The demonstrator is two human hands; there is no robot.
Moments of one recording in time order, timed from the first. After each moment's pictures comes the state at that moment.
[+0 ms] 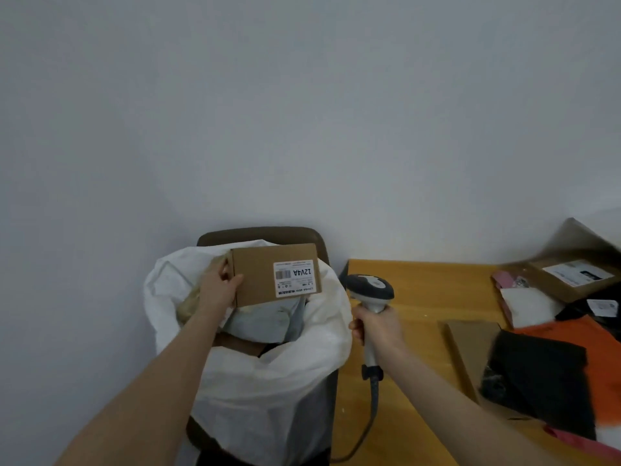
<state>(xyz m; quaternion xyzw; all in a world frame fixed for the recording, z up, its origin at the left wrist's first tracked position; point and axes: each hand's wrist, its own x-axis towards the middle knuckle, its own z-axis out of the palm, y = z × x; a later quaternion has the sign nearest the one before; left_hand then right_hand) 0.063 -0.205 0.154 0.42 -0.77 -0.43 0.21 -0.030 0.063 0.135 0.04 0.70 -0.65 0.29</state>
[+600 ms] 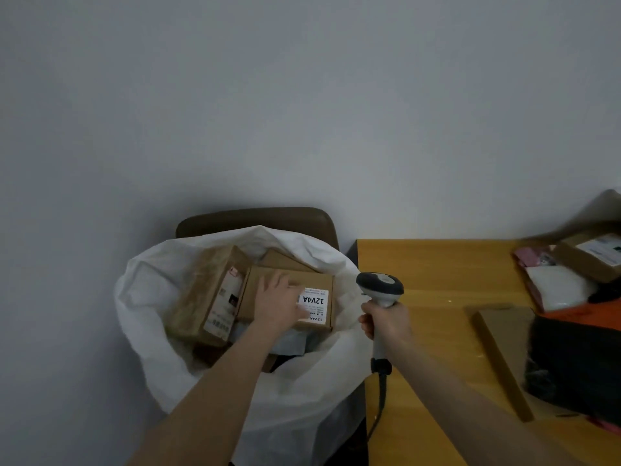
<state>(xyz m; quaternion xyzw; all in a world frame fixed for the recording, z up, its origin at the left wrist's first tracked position) -0.009 -0.233 0.055 0.17 -0.98 -0.02 -0.13 -0.062 -0.032 0.076 0.17 0.72 -0.61 0.28</state>
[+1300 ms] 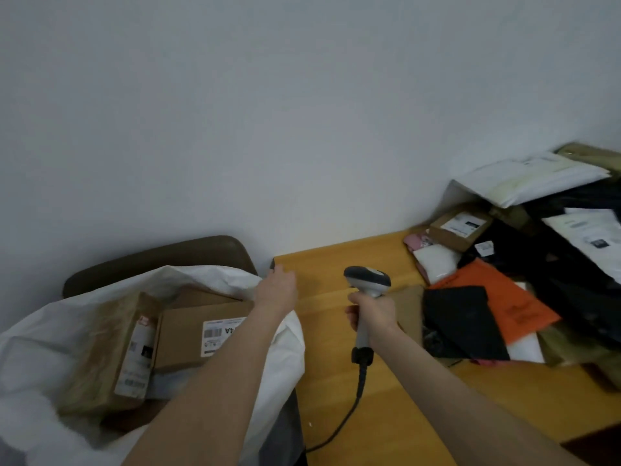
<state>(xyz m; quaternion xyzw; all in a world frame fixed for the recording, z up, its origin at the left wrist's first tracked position) -0.111 -0.105 0.087 0.08 -0.99 -0.06 -0.09 -0.082 0.078 0.117 0.28 0.66 -0.67 0.19</state>
